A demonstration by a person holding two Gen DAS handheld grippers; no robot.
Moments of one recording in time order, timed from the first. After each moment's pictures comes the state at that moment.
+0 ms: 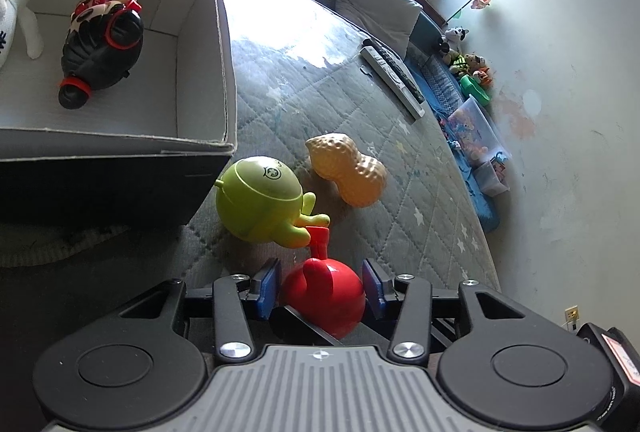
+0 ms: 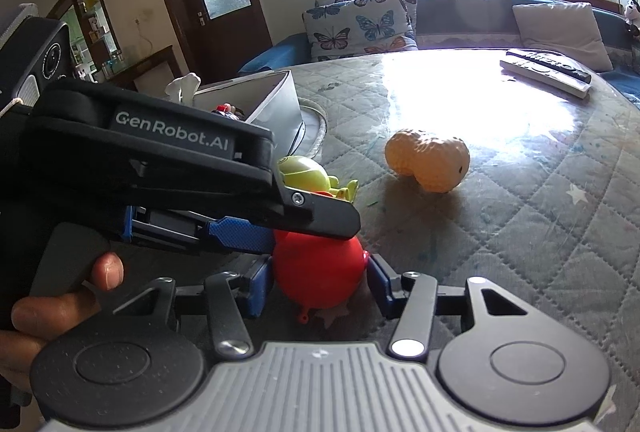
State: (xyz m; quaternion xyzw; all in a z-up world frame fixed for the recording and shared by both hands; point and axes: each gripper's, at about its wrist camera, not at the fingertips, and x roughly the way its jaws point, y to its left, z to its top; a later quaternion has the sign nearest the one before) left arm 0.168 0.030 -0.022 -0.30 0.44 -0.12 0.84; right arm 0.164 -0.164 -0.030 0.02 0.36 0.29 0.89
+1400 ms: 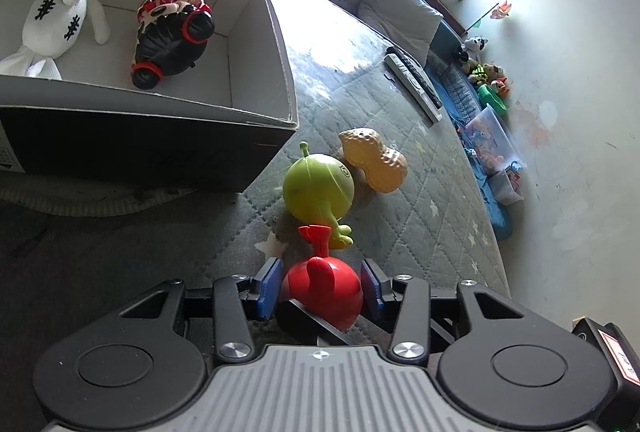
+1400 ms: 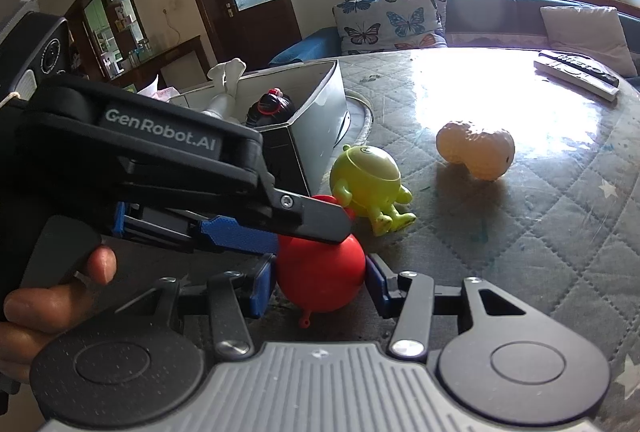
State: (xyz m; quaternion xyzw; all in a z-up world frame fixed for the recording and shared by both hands) left arm 0.134 0.050 -0.013 -0.31 0.44 -0.09 0.84; right arm 0.139 -0.148 -0.026 0.01 0.36 0.33 0.87
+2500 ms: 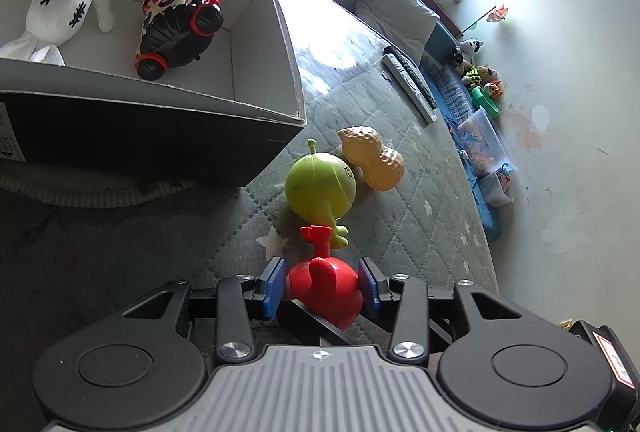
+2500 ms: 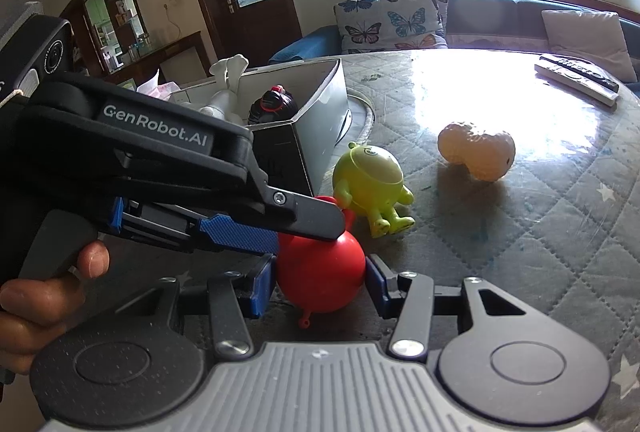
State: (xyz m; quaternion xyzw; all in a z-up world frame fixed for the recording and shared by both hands) left arm 0.132 0.056 -0.017 -0.32 0.44 -0.10 0.83; right arm 0.136 -0.146 -0.023 -0.01 0.36 0.33 0.87
